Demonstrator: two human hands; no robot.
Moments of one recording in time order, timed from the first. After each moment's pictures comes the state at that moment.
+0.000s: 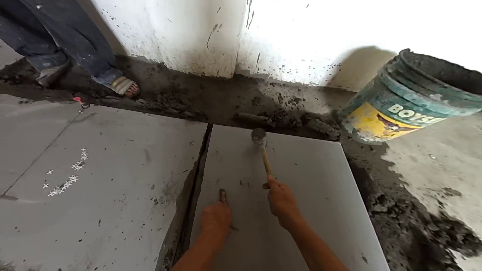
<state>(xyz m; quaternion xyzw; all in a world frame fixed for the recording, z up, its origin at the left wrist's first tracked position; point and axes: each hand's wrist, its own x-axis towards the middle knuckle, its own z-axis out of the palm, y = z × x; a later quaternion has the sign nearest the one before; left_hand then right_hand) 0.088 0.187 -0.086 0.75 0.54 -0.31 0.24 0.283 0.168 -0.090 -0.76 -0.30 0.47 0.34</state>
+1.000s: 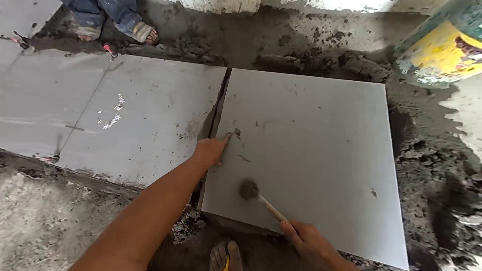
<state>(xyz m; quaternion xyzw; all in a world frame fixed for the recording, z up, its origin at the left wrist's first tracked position) 0.013 0.190 -0.082 0.79 0.51 -0.29 0.17 0.289 -0.087 -0.096 -0.64 -0.57 0.52 0.02</state>
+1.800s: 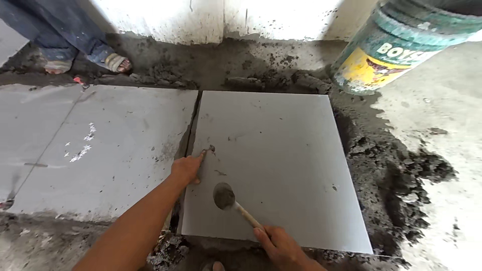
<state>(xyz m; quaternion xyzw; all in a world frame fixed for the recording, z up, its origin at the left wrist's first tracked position) 0.022 0.192 -0.078 0.77 0.52 -0.34 0.14 0.268 -0.081 -0.089 -0.65 -0.53 0.55 0.05</state>
